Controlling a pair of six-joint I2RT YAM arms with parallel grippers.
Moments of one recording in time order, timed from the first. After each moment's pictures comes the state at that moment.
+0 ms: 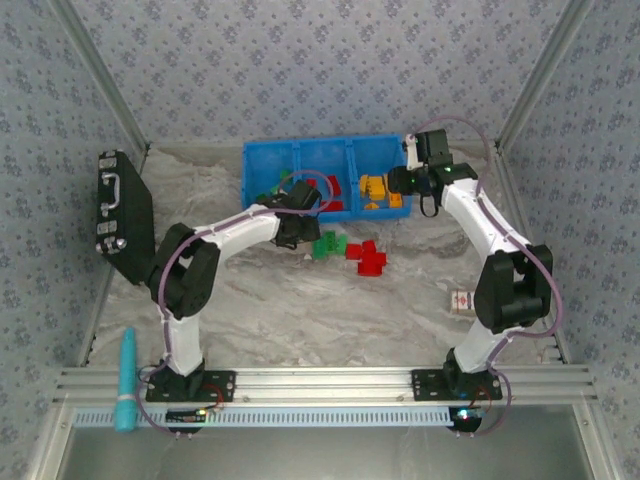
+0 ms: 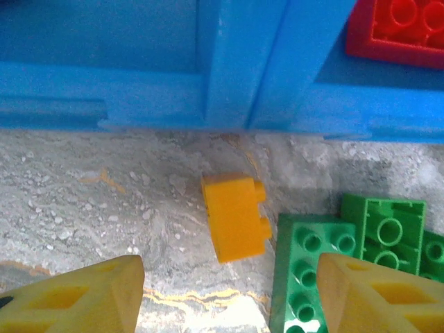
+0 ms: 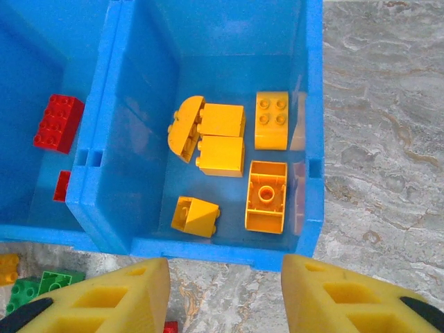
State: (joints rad) left arm -0.66 1.93 1.39 -0.60 -0.16 -0.75; right arm 0.20 1.68 1.46 -0.60 -0.07 0.11
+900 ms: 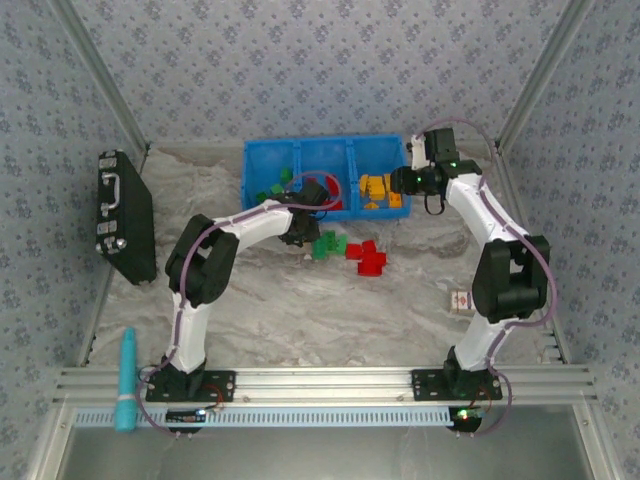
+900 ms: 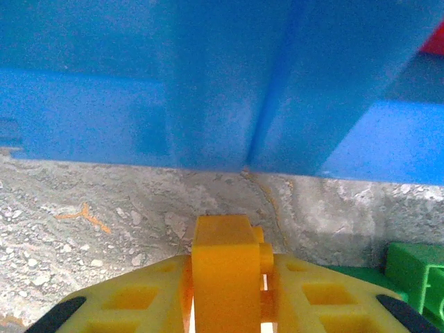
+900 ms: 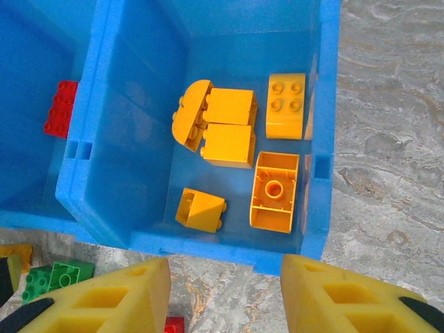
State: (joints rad) left arm -0.66 2.07 1.51 -0.67 -0.21 -0.76; right arm 0.14 1.75 1.49 -0.62 -0.21 0.10
